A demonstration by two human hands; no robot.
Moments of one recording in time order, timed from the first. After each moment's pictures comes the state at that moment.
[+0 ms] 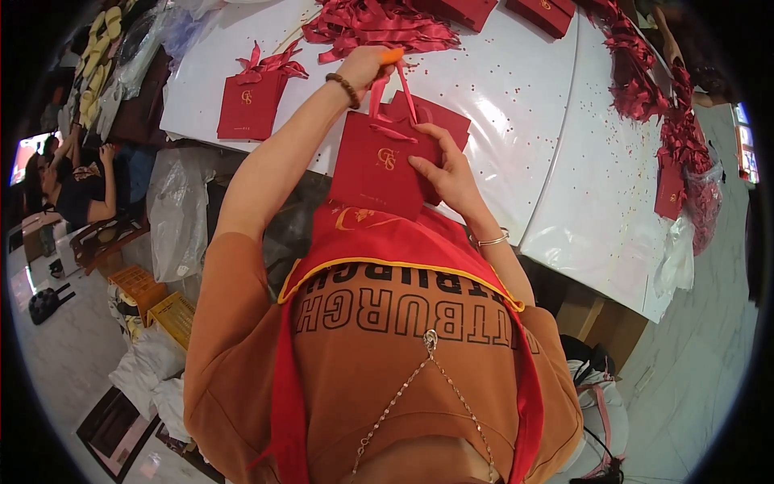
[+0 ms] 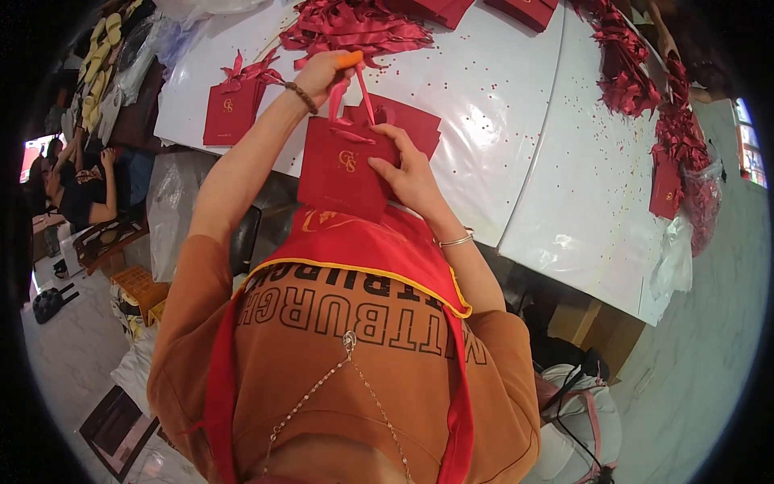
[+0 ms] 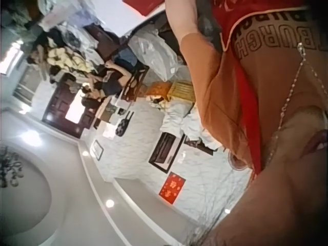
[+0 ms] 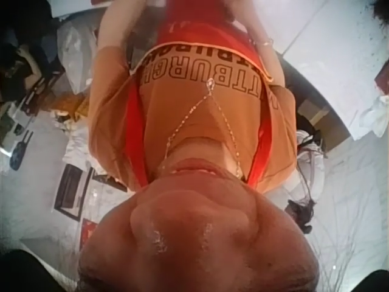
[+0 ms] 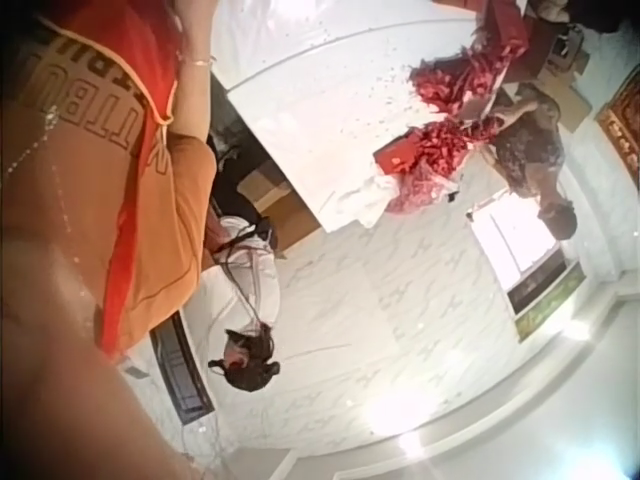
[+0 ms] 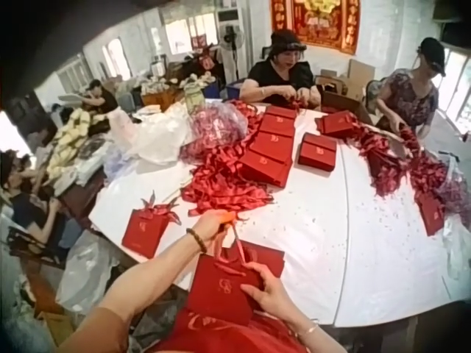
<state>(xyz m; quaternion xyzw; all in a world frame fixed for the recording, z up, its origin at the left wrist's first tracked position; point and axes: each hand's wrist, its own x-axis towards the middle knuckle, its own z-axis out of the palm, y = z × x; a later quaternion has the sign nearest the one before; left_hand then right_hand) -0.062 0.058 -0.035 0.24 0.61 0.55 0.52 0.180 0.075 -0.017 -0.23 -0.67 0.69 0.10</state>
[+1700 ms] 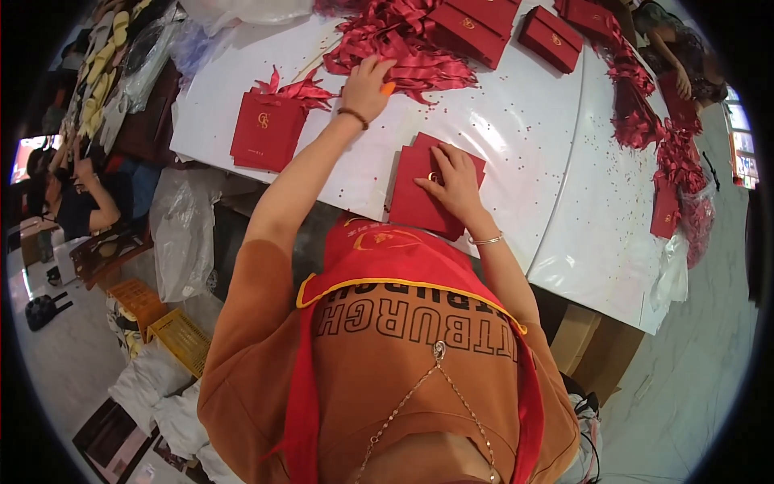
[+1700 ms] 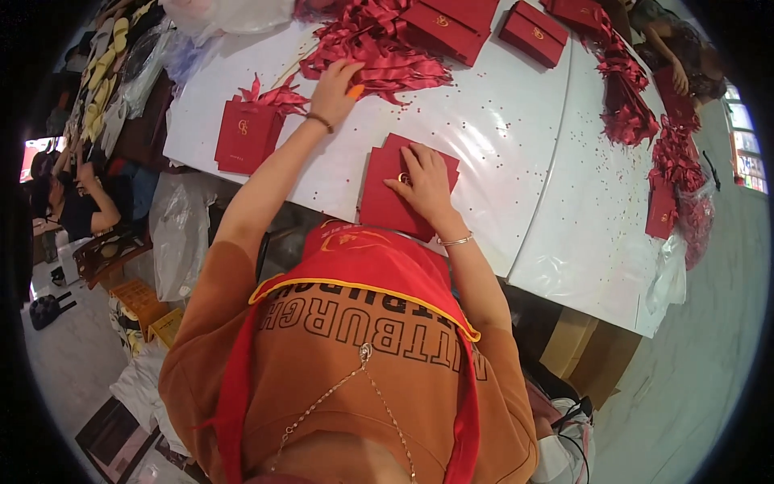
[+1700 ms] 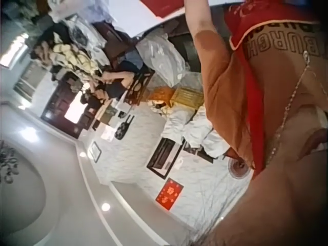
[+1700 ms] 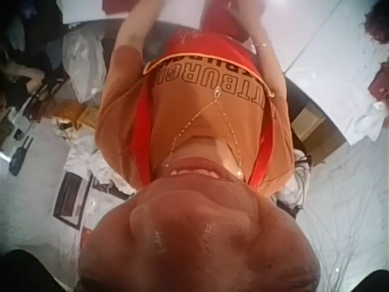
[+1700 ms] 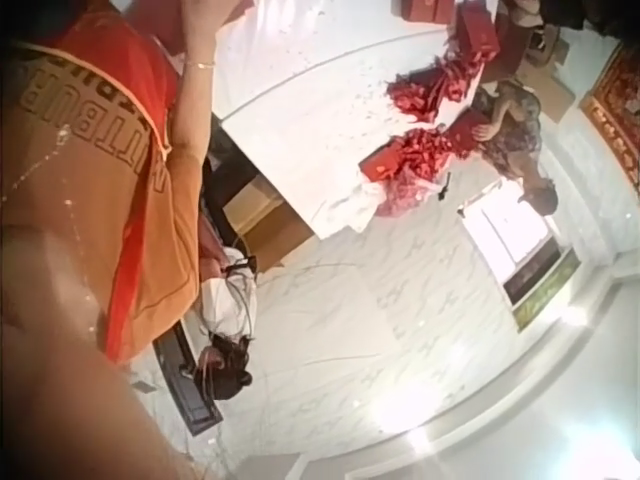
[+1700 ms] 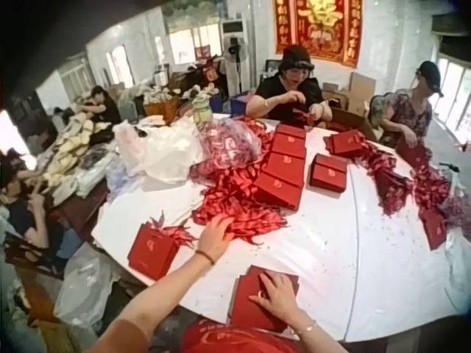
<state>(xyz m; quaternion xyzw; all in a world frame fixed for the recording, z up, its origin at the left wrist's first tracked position) -0.111 0.063 -0.084 0.50 0.79 0.35 -0.06 0.138 0.098 -0.080 -0.19 -0.94 0.24 0.18</state>
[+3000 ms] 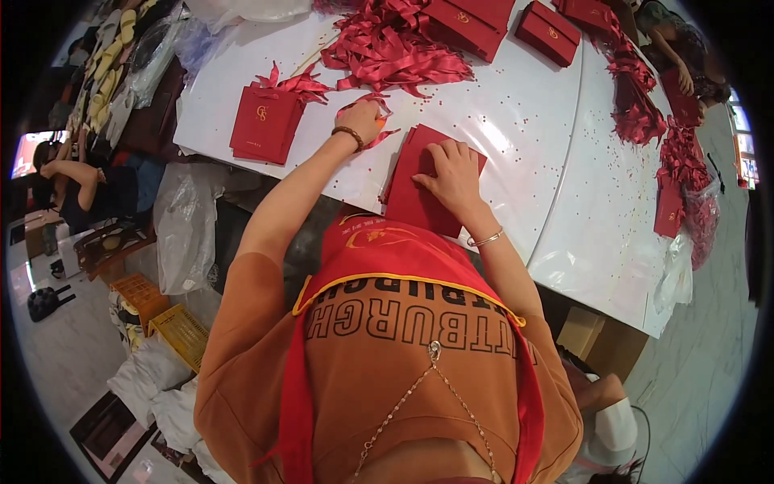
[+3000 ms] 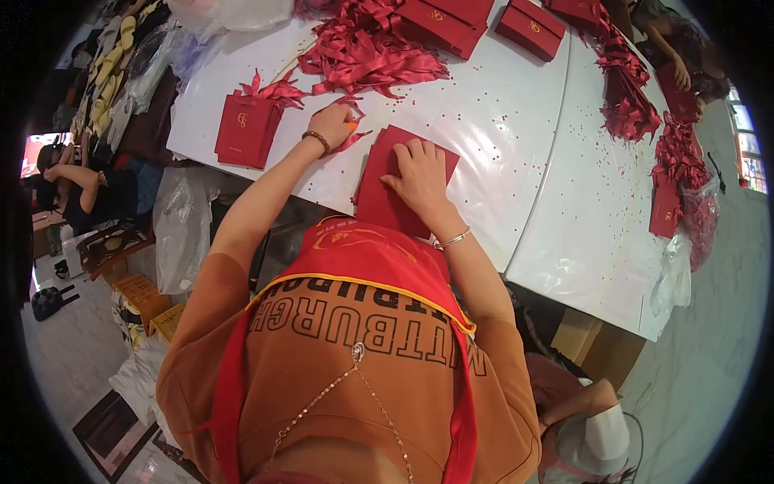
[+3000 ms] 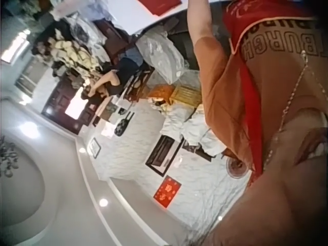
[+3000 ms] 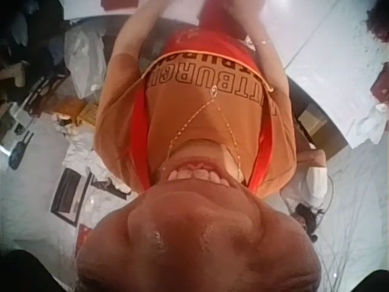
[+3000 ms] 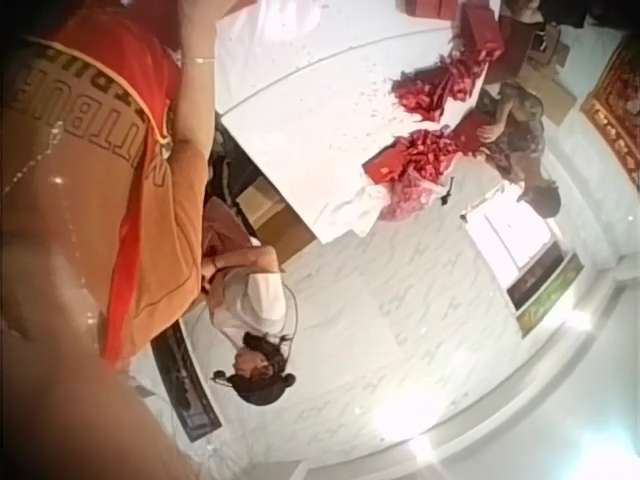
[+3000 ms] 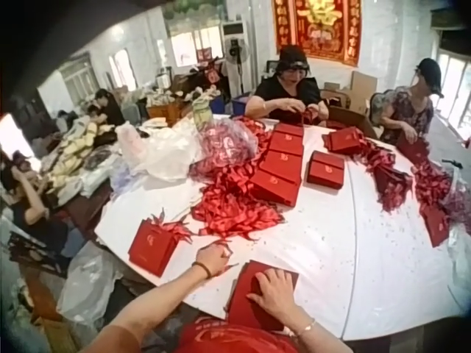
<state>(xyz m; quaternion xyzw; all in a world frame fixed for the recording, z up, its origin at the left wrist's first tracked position) -0.080 0.022 -0.109 0.45 0.86 0.18 0.15 0.142 0.093 -0.043 -0.20 -0.96 0.16 0.14</state>
